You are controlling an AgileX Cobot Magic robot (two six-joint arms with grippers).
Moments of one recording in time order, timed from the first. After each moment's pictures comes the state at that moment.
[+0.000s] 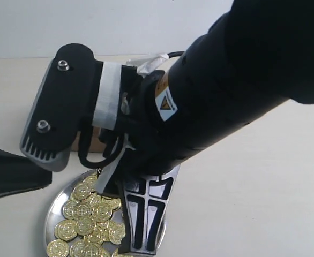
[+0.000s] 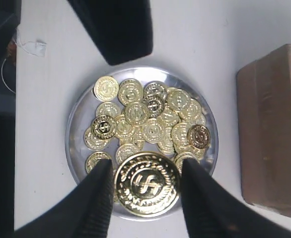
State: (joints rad) left arm -0.33 0.81 -0.47 -1.09 0.84 0.35; right arm 1.09 1.44 -1.11 0.13 0.76 -0.54
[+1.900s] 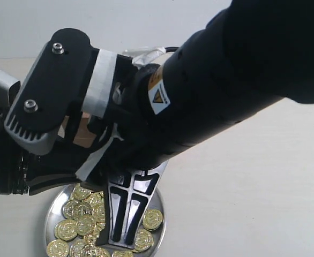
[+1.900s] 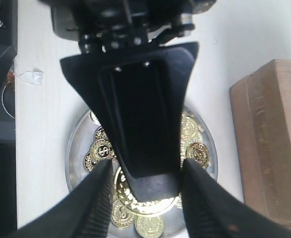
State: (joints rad) left arm -0.32 1.23 -0.47 -1.53 1.03 0.85; right arm 1.09 1.44 -1.11 0.15 0.70 -0.50
